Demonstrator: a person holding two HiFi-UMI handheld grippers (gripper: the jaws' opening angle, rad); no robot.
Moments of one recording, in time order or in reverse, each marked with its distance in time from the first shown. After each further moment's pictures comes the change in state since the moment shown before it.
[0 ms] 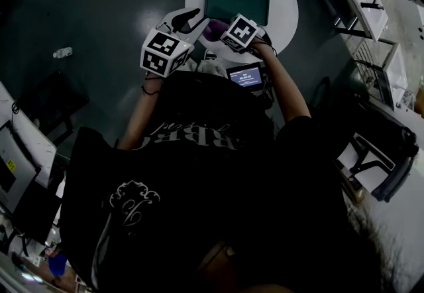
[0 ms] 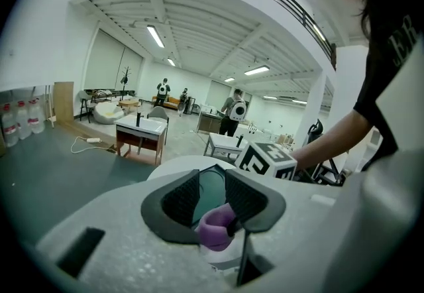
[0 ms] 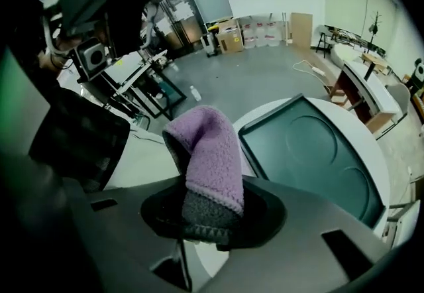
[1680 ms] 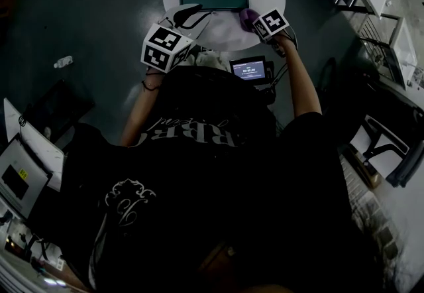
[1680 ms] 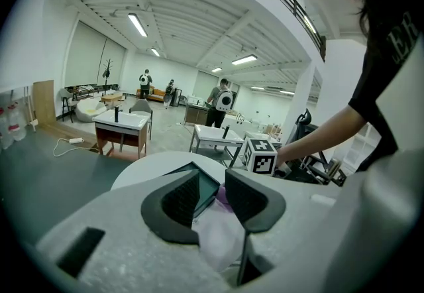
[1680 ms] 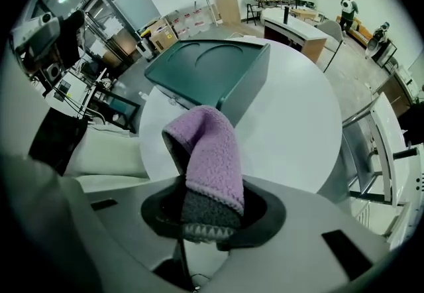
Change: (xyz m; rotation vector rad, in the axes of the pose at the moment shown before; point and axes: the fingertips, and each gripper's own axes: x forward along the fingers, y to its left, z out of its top) left arm 0.071 -0.072 -0.002 0.066 0.086 -0.101; right arm -0.047 -0.091 -0.210 0.505 0.075 -0.176
